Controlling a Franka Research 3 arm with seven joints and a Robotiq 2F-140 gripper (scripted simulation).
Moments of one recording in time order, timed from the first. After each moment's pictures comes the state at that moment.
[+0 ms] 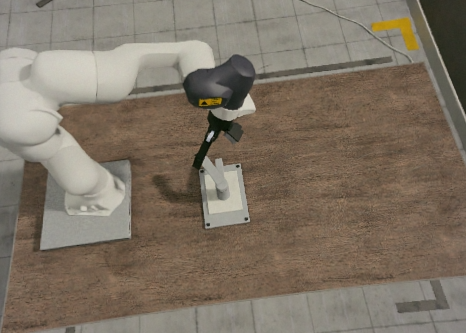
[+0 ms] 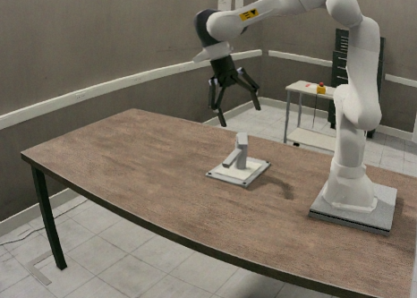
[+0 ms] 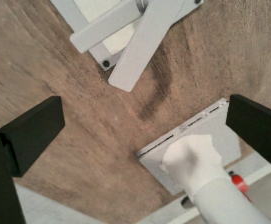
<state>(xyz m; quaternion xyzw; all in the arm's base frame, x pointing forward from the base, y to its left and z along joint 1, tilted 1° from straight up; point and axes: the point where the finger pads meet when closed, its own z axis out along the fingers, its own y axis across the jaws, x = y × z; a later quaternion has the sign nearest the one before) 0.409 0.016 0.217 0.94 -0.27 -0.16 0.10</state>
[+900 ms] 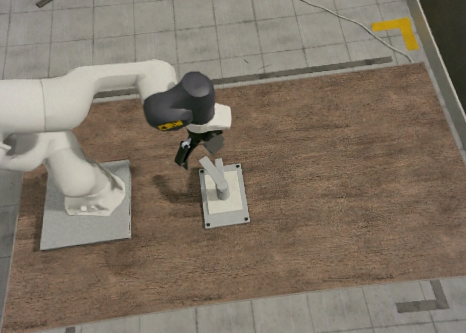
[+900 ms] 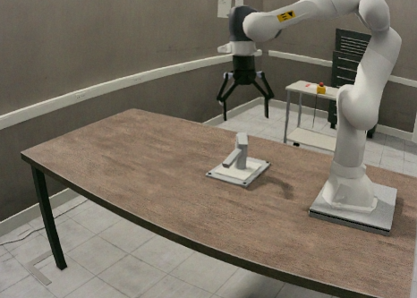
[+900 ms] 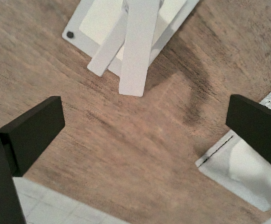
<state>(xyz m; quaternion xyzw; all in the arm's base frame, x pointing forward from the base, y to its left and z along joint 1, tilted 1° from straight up) 0.392 0.011 0.217 0.89 -0.45 -0.05 0.01</state>
